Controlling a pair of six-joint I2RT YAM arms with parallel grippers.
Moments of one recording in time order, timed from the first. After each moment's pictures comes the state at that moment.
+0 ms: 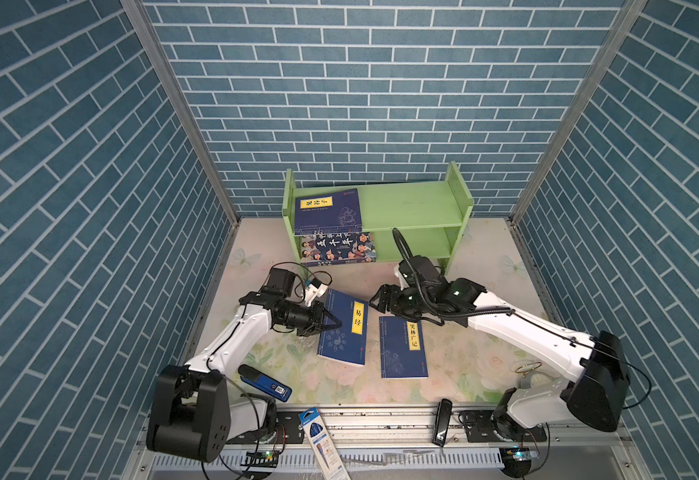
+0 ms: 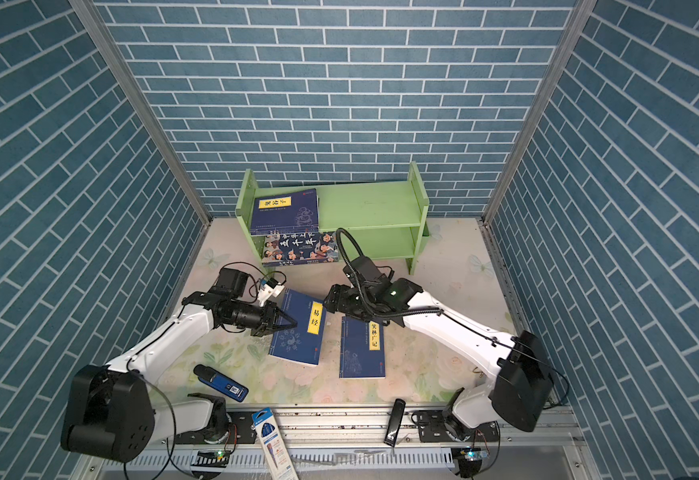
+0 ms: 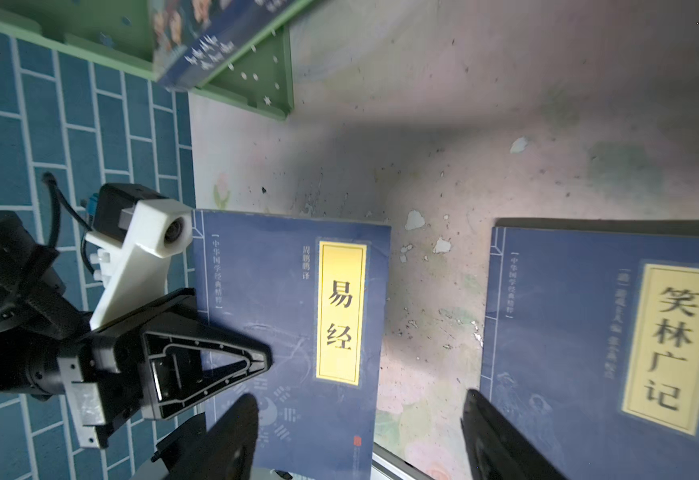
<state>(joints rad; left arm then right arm) -0.21 1.23 0.81 -0.74 0.99 -0.32 0.89 1.39 1.19 -0.62 -0.16 0.96</state>
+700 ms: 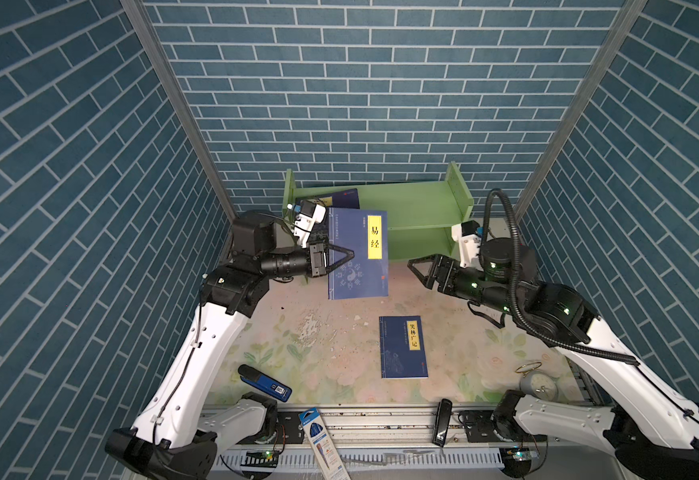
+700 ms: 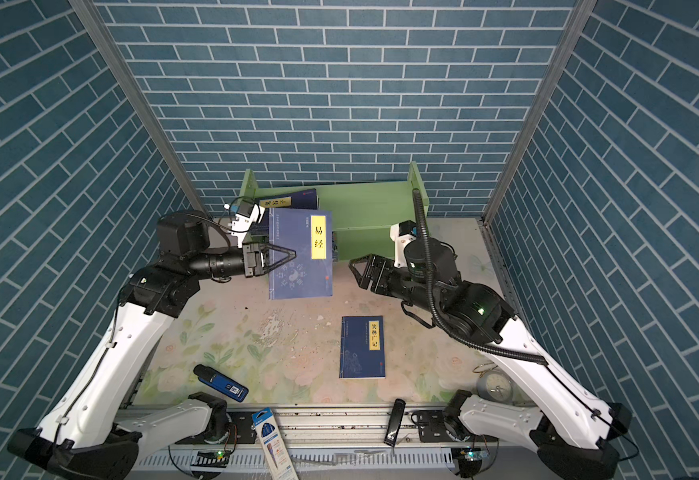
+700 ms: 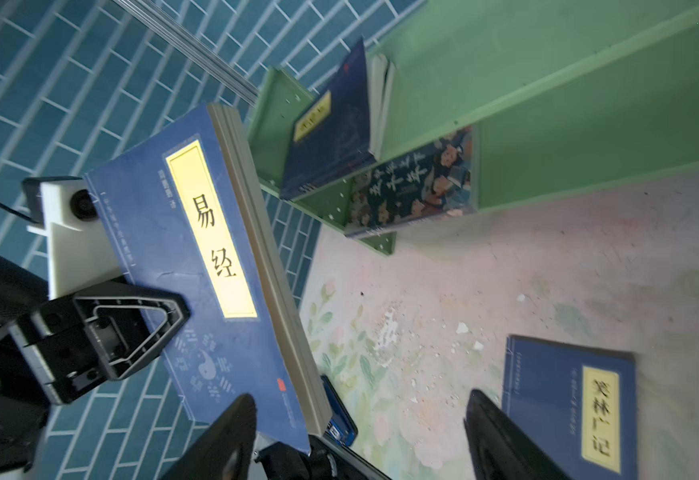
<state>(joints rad) -0.31 1.14 1.43 -0.55 0.88 -0.57 0.88 1.04 1.39 -0.69 0.00 0.85</state>
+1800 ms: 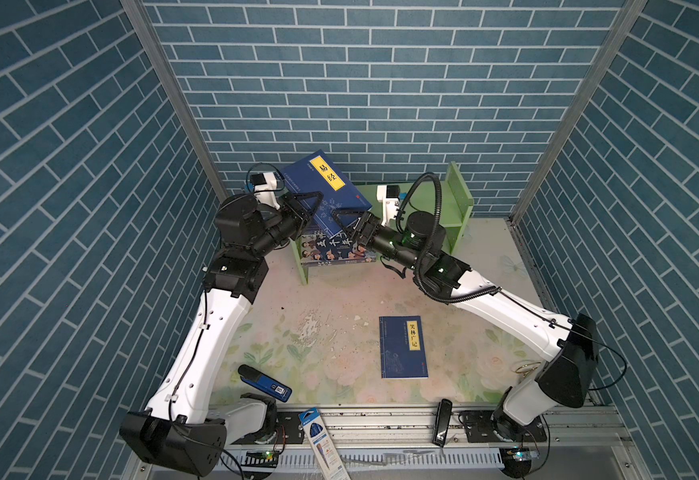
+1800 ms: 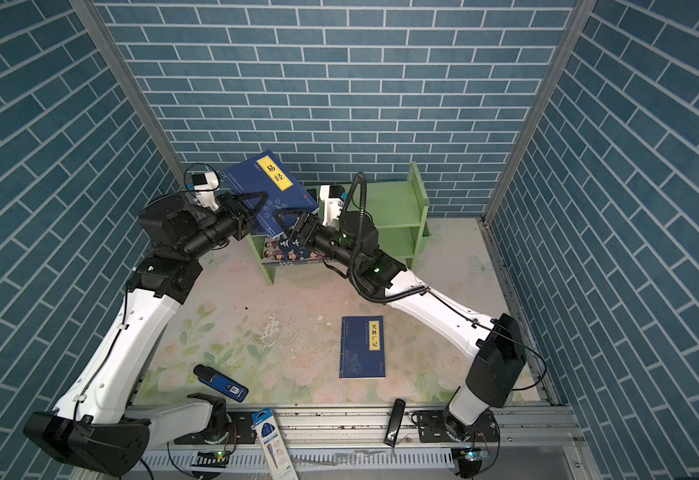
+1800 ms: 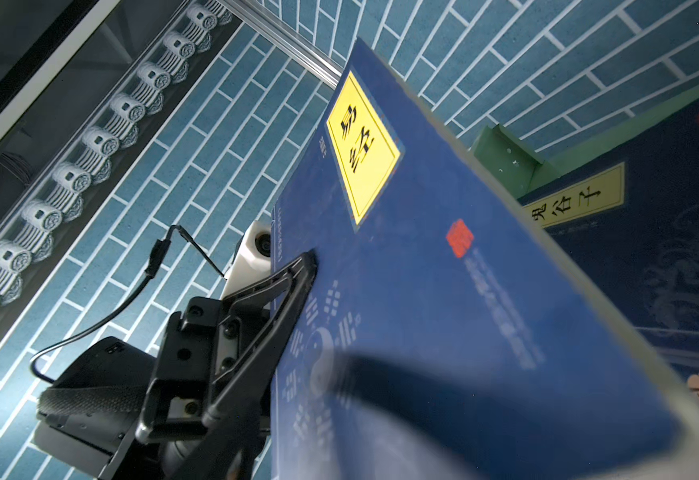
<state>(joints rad) -0.21 1.20 1.37 -0.14 0.47 -1.15 0.92 1.63 1.51 0.23 -0.20 1.02</state>
